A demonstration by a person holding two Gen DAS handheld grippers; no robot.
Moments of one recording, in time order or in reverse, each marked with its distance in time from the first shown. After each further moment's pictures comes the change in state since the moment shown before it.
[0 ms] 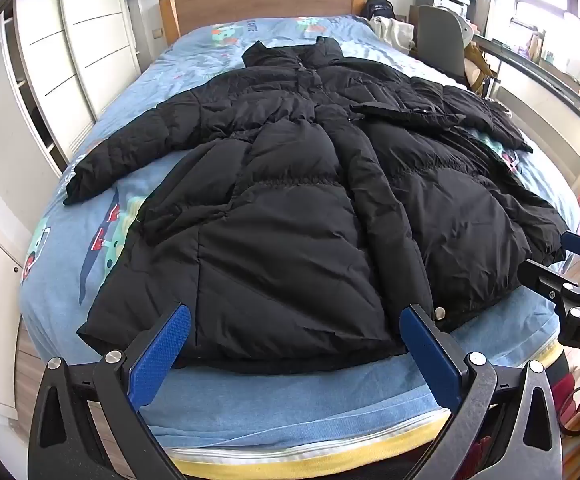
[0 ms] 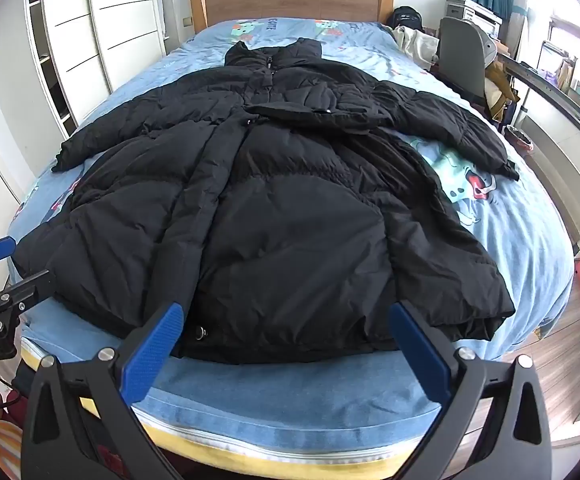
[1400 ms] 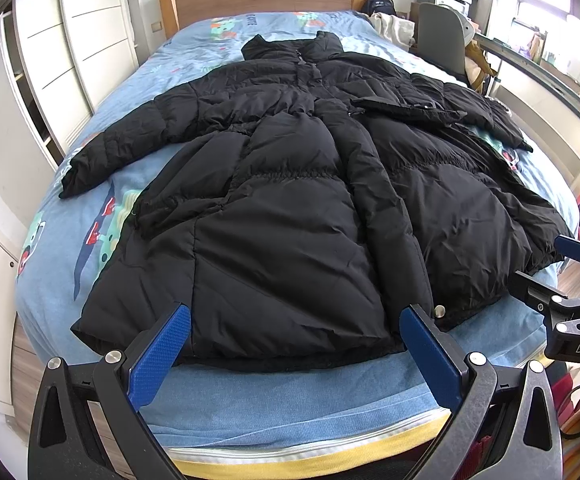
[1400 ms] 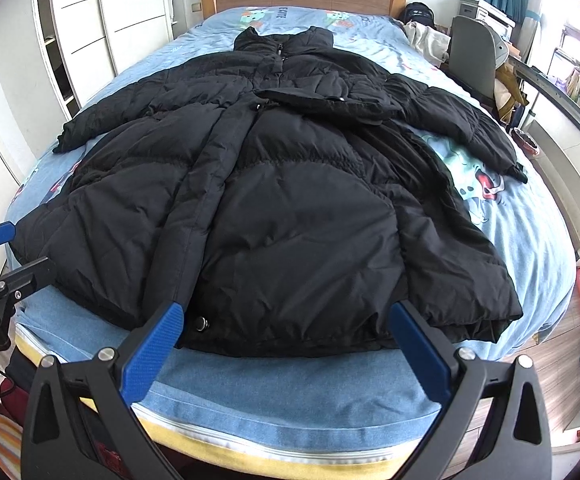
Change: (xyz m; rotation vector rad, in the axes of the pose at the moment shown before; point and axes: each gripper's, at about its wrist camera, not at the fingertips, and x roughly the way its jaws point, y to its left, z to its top) left arm 0.006 -0.001 -0.002 -0.012 0.021 -0.013; right arm 0.011 0.010 -0.001 -0.045 0.039 0.005
